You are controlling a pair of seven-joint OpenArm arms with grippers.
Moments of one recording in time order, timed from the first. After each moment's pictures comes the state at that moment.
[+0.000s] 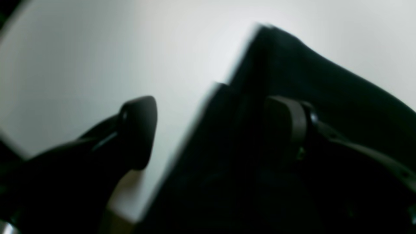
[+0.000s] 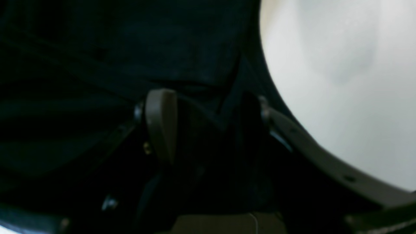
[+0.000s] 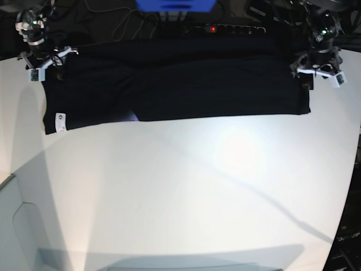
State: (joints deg) left arm 29.2 -7.8 -38.5 101.6 -26.5 -6.8 34.6; right arm -29.6 0.6 41.3 98.2 4.9 39.1 -23.8
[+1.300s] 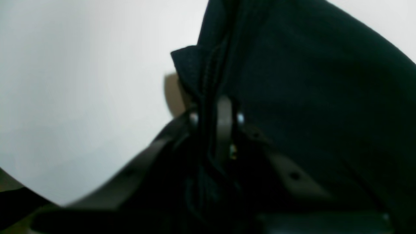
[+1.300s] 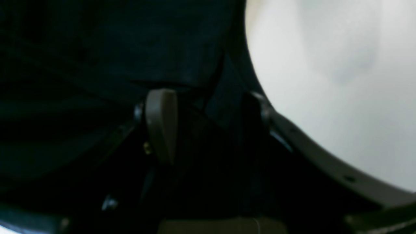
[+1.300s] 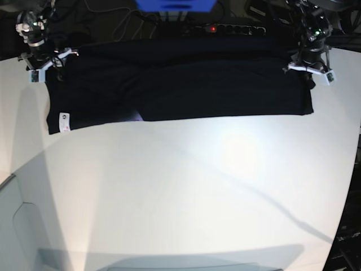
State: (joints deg) left arm 29.2 -8.7 -35.0 95.3 -27.1 -7.0 32.4; right arm -28.3 0.7 41.2 96.5 5.1 39.0 -23.7
